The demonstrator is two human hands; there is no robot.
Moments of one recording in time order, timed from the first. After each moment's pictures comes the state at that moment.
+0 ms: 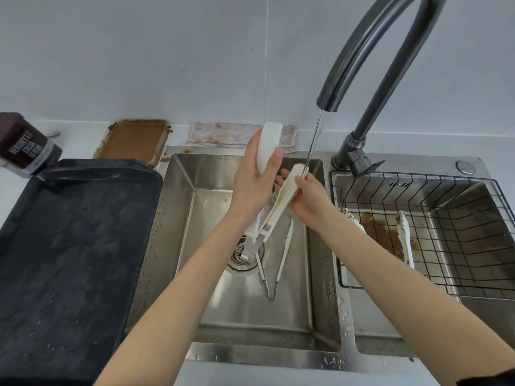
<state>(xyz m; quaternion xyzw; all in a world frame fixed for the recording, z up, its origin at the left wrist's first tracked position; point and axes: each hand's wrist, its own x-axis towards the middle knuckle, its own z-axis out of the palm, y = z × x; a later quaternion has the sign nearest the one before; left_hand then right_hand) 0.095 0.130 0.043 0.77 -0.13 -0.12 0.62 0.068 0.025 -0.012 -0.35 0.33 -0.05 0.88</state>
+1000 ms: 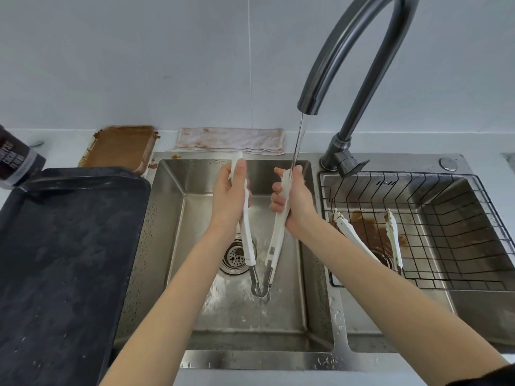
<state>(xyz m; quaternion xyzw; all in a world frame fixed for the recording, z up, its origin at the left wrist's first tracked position) 0.096 0.139 0.021 0.68 0.01 -0.18 0.71 0.062 0.038 -0.003 -0.38 0.34 -0.05 0.86</state>
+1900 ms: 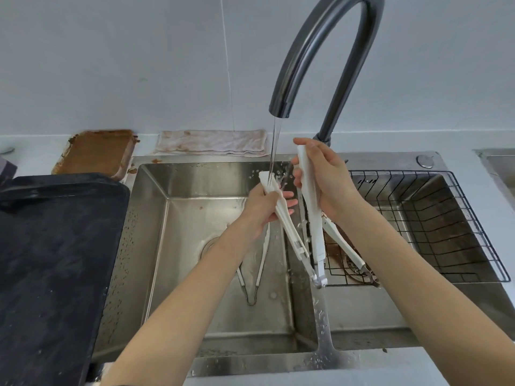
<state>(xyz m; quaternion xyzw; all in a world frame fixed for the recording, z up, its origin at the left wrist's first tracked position) 0.077 0.076 0.003 0.62 0.03 -0.41 0.67 0.030 -0.020 0.060 -0.56 0.27 -0.13 0.77</state>
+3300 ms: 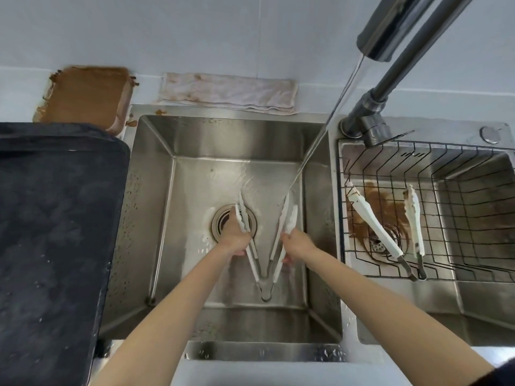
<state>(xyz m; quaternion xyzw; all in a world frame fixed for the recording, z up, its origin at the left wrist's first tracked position) 0.080 0.168 -0.130 0.79 0.10 -0.47 0.38 0.010 0.046 -0.134 -0.70 0.43 0.33 0.47</state>
